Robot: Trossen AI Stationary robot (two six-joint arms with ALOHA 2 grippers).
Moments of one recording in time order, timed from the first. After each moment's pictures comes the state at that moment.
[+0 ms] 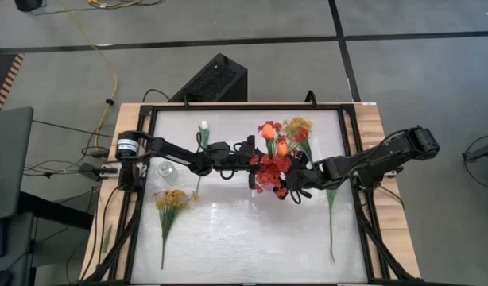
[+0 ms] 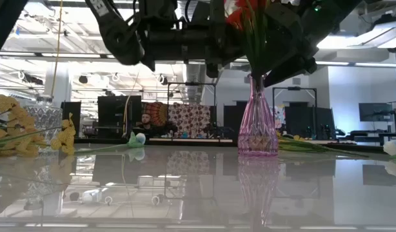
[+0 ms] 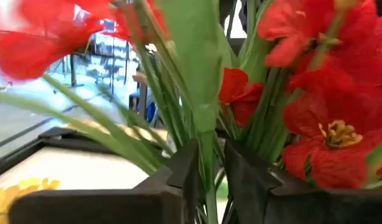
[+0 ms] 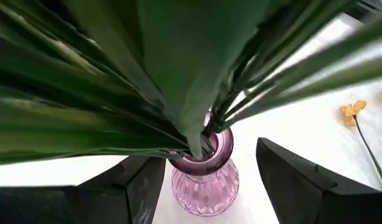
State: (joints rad) left arm 0.07 1.91 0.99 1.05 0.07 -0.13; right arm 0.23 1.36 0.87 -0.36 0.55 0.69
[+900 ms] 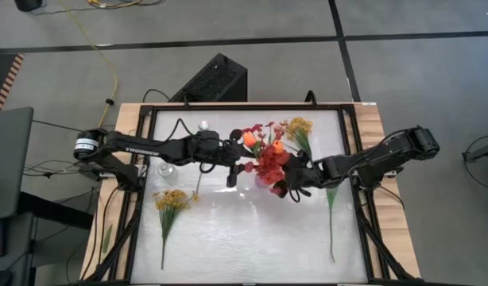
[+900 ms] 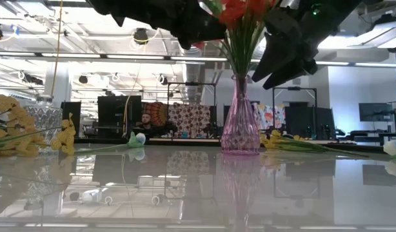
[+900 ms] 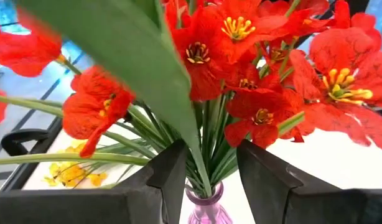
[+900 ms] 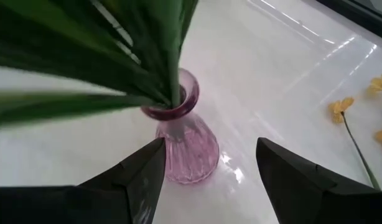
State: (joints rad) left arm 0.08 1.52 0.98 0.32 0.10 0.13; right arm 0.23 1.36 0.87 -0.38 0.55 0.70
